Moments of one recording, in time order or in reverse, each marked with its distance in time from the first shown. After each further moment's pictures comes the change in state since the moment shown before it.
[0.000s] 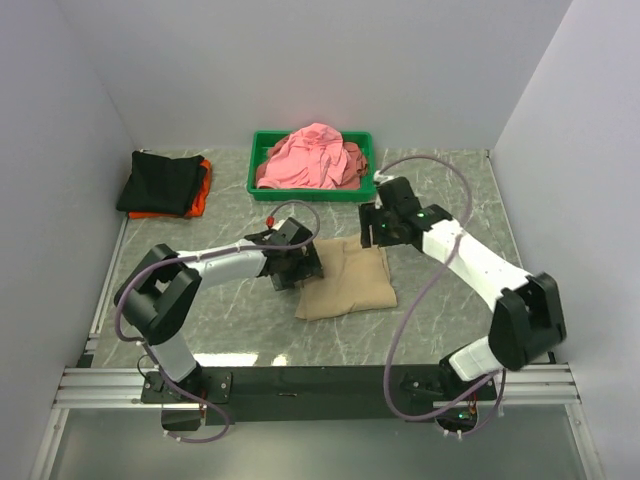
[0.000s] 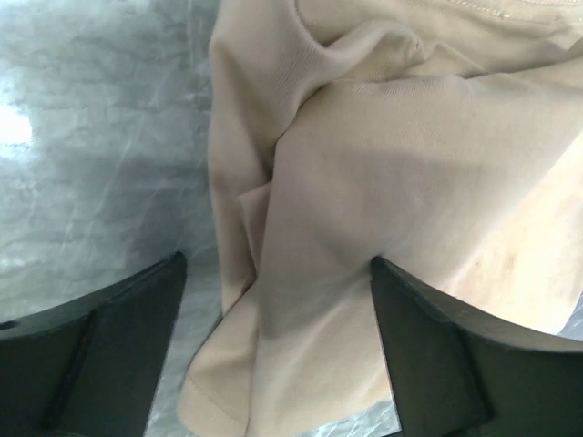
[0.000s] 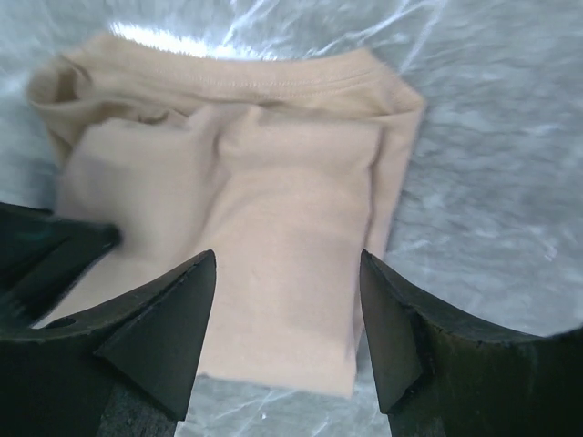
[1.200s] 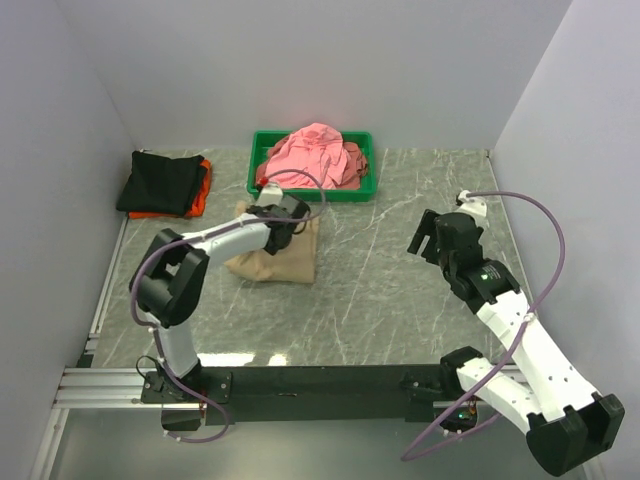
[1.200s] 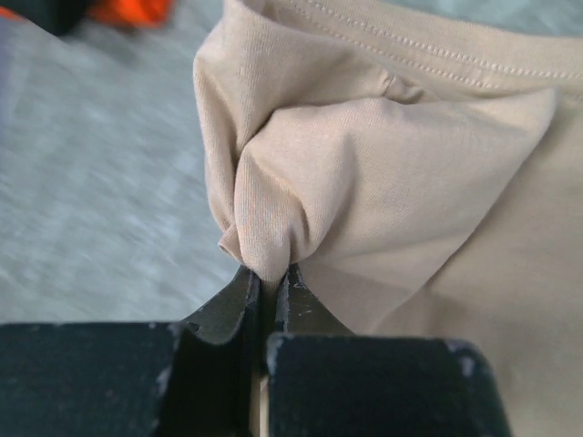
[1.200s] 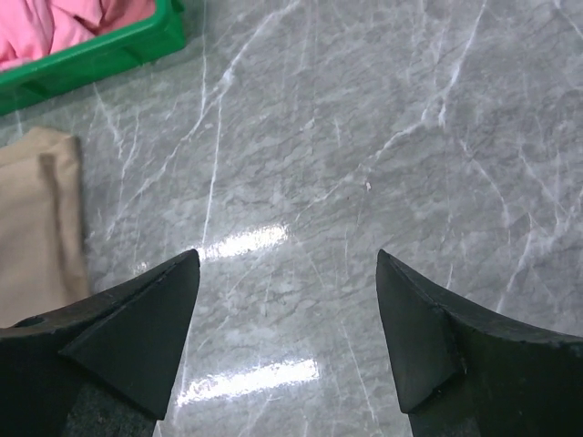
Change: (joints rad) left arm 0.072 0.158 0.280 -0.283 -0.782 0.424; right arm -0.117 -0.630 -0.299 -0.015 0.352 0.251
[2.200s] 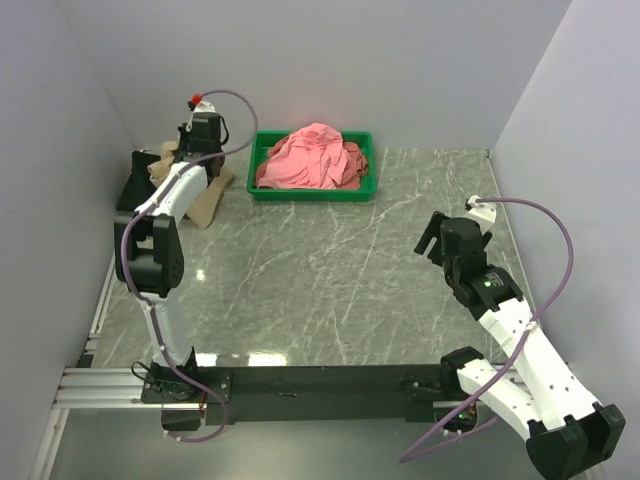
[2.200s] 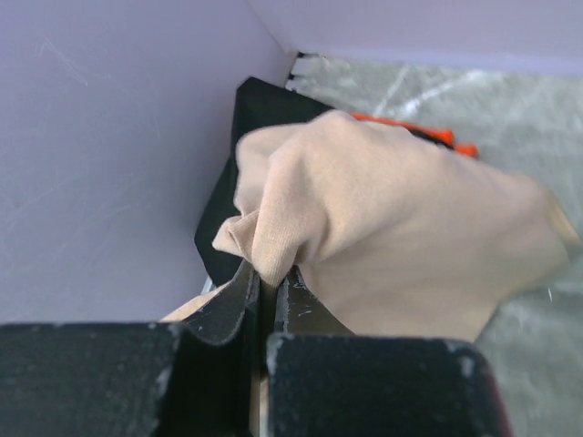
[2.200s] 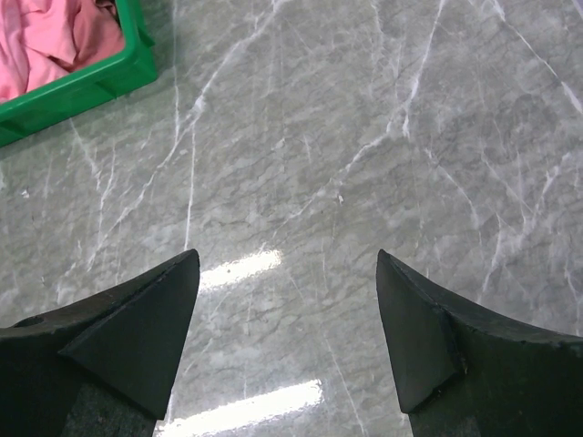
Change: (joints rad) left arm 0.520 0.113 0.378 0.462 0.097 0.788; right arm -0.021 -0.057 -0.043 0.023 0.077 0.013
